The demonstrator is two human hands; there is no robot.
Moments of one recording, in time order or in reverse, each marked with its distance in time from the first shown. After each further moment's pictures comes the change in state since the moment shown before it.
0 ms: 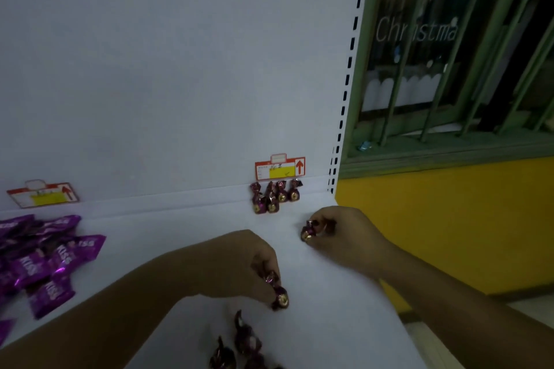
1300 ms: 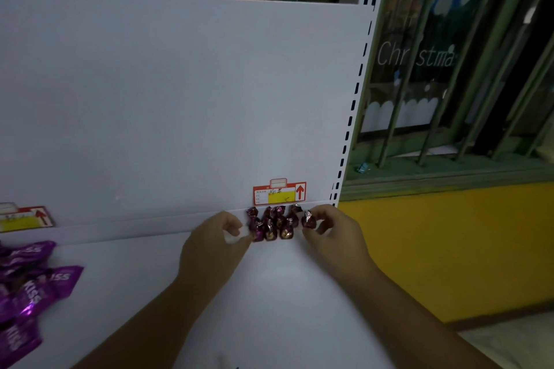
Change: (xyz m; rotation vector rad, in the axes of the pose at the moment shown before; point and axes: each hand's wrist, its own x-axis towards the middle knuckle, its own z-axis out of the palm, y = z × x) left_hand 0.046 -0.044 0.001 -0.201 1.029 -0.184; right_hand 0.047 0.003 0.018 0.218 0.370 0.124
